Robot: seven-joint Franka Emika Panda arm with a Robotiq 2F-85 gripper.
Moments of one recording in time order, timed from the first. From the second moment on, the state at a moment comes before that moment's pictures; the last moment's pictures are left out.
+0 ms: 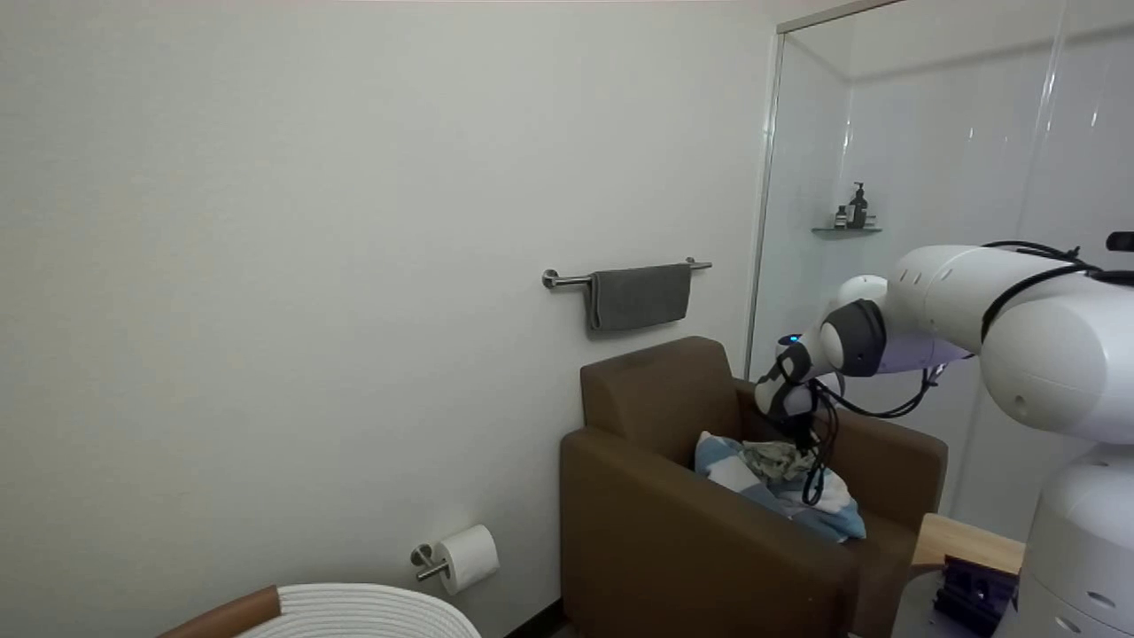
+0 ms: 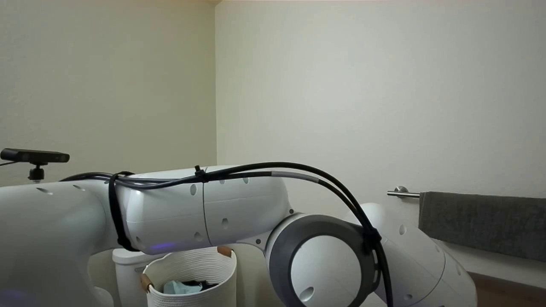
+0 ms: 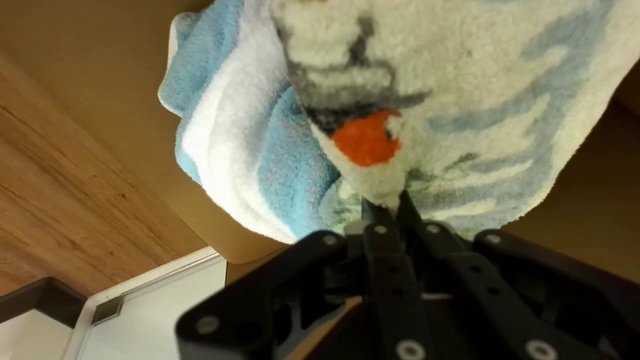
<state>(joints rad) -0.89 1.50 -0.22 -0.87 -0.09 2.58 1.35</state>
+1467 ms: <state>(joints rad) -0.74 1.40 -0.11 -0.78 -0.02 2.32 1.01</state>
